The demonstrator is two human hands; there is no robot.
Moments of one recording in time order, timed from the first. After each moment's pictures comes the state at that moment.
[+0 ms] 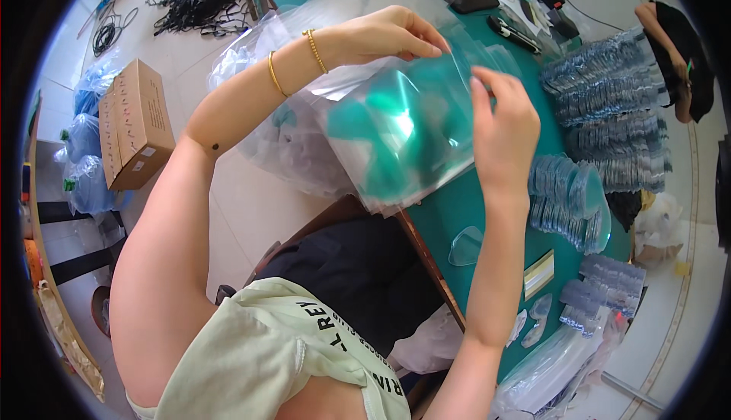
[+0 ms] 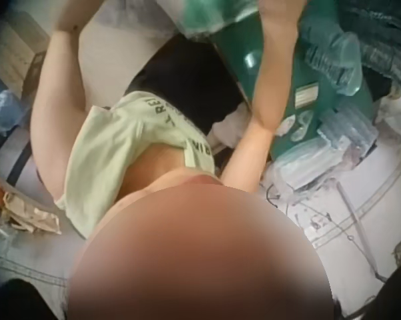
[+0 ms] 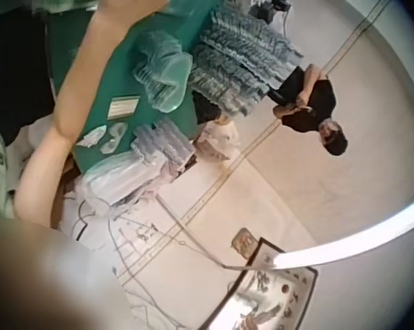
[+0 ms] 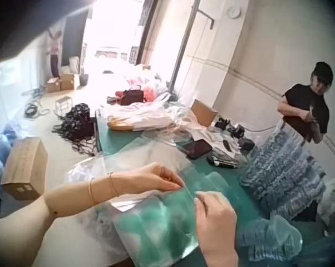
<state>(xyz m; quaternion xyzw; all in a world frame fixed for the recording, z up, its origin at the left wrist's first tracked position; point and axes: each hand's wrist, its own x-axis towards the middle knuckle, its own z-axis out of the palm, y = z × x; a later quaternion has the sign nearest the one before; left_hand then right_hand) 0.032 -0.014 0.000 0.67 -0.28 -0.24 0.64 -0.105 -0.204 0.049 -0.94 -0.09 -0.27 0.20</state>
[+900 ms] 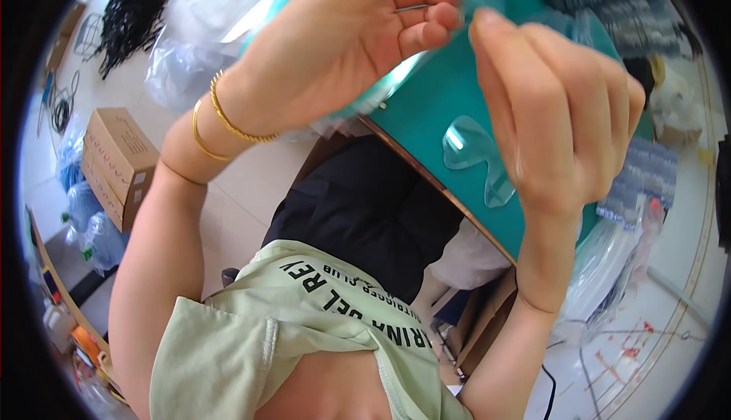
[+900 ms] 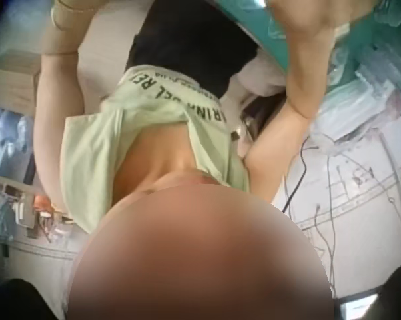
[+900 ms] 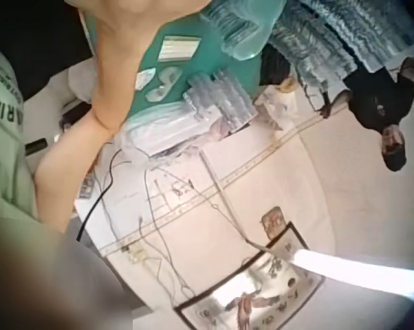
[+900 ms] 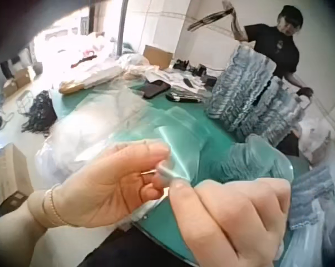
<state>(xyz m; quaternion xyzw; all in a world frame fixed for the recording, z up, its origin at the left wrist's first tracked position) -0.082 -0.071 0.014 0.09 -0.24 -0.54 0.80 -0.202 -0.229 0.080 -0.83 -0.28 -0.49 -0.04</state>
